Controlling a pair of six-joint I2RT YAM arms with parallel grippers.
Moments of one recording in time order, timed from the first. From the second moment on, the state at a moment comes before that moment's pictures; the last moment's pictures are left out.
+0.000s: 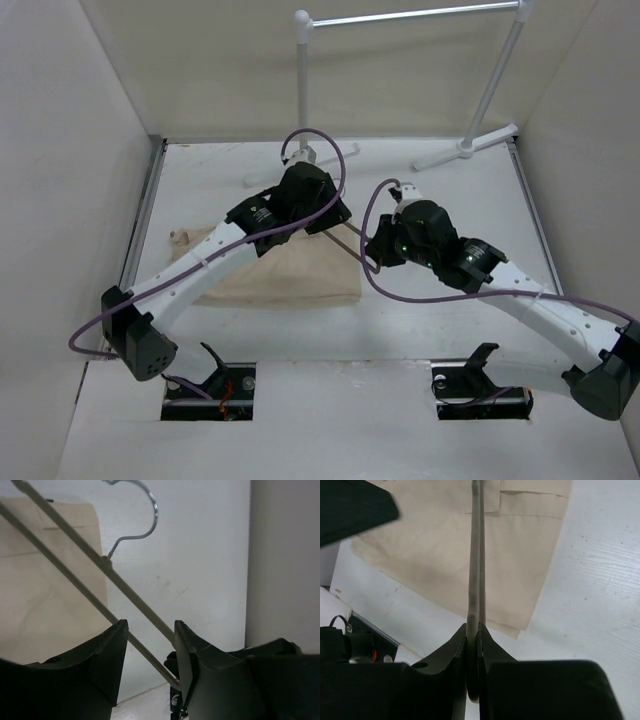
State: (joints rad) left arm -0.80 1.40 1.41 -0.60 -0.16 -0.92; right arm 0.76 1.12 1.02 -0.46 0.02 0.57
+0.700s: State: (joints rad) left arm -0.84 1.53 1.38 -0.69 -0.18 -1.12; right arm 1.05 1.13 1.00 -0.47 0.34 0.47
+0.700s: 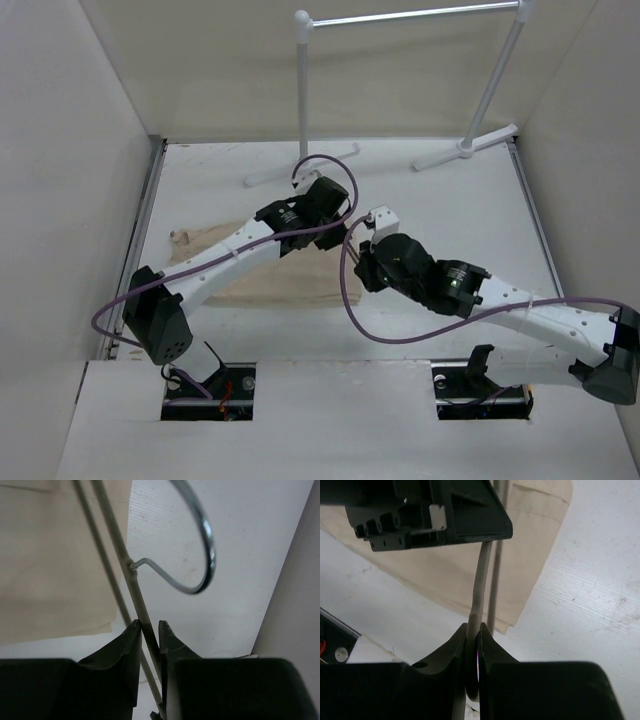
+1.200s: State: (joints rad) left arm -0.91 1.36 1.21 -0.57 -0.23 -1.23; right arm 0.93 0.87 0.84 -0.41 0.09 0.58
